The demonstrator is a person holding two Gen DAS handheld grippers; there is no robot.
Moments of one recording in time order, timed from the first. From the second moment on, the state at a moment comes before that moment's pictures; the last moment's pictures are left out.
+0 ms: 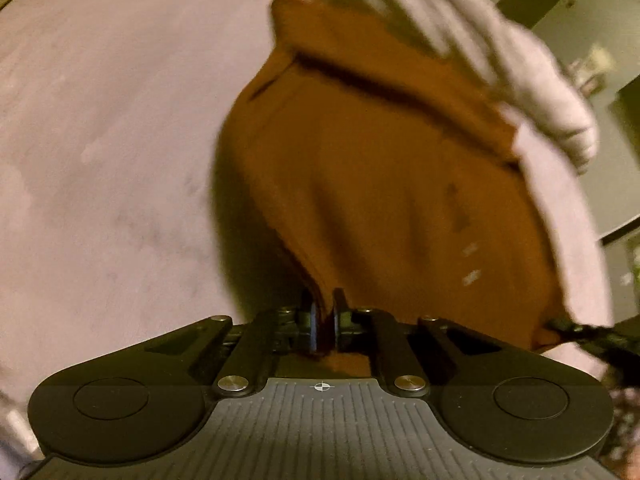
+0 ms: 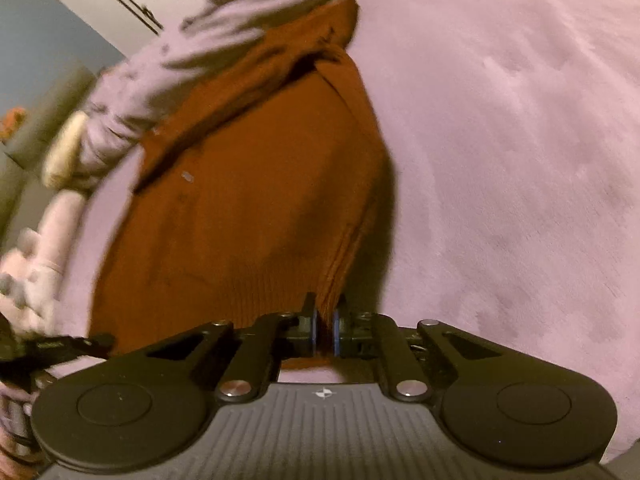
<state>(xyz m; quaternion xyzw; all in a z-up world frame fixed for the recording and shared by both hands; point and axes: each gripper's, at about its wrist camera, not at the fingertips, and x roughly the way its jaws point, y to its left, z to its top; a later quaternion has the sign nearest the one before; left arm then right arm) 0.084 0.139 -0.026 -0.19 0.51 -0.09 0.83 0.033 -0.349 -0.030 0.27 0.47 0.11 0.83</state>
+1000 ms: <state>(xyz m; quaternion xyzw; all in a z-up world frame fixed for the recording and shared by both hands) 0.243 0.162 -0.020 -0.12 0.37 -0.01 0.92 0.208 -0.324 0.004 0.10 0.33 0.07 0.94</state>
